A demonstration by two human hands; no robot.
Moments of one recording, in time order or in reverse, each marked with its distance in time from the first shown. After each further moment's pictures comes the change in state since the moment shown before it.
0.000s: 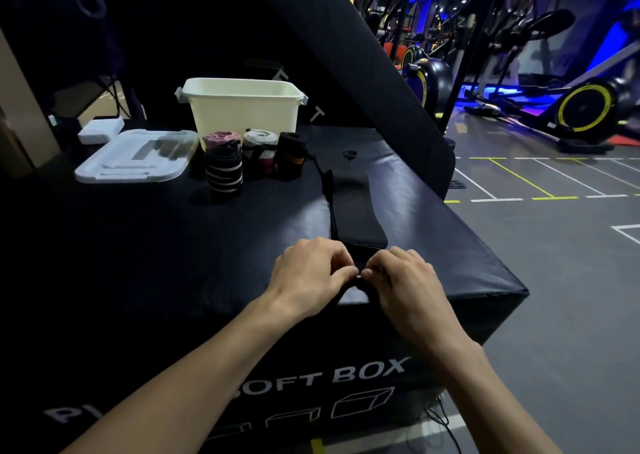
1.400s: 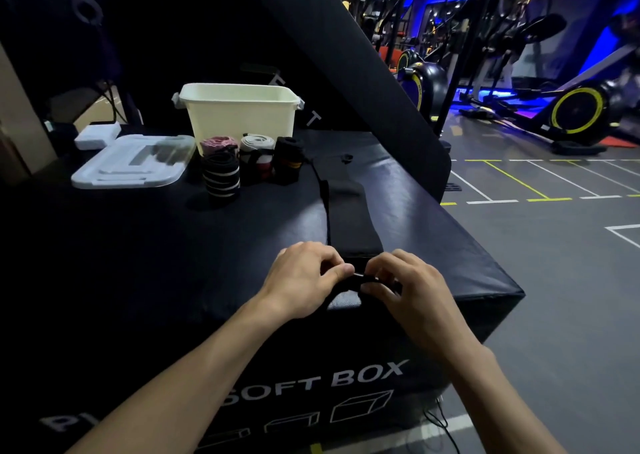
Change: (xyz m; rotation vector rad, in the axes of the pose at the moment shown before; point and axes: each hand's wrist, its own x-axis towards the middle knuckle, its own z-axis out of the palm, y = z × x) left_hand 0.008 -0.018 0.009 -0.153 0.008 0.074; right_hand -0.005 0.012 -0.011 0.115 0.016 -0.105
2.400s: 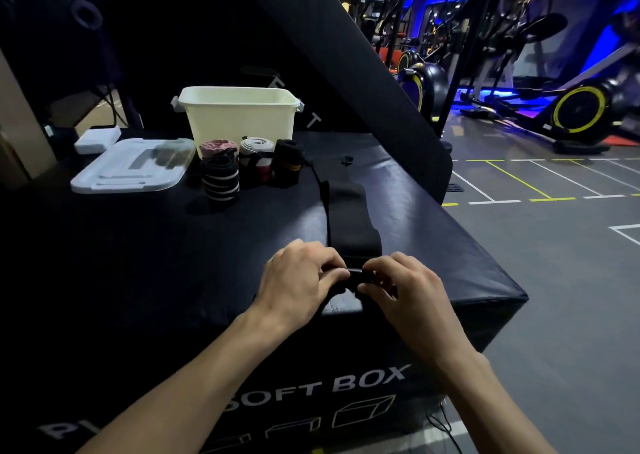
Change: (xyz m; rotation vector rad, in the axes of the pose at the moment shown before) left_hand -0.008 0.004 -0.002 0.185 0.144 0.059; right_hand 0.000 0.000 0.012 -0.051 0.122 -0.023
